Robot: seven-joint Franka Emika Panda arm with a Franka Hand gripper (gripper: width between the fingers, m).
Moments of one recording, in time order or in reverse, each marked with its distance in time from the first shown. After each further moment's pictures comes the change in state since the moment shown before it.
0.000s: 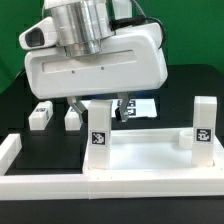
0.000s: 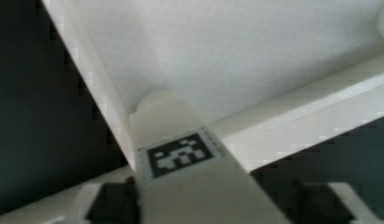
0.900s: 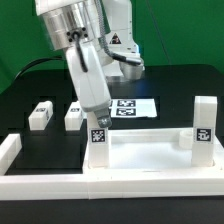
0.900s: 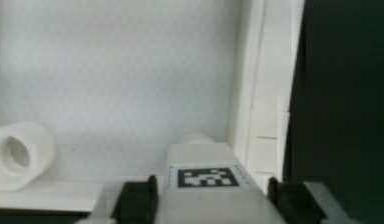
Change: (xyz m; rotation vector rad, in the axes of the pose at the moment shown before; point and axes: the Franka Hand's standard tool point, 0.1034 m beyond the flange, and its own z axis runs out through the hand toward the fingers) arm -0.003 -0.002 0.001 0.069 -0.067 1.086
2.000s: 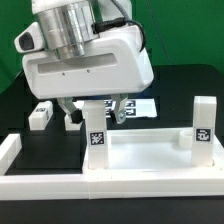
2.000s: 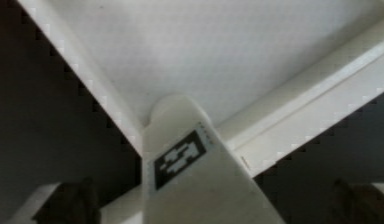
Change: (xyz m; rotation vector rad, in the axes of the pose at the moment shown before) arm 0.012 0.003 -0.002 -0.030 0.034 -1.010
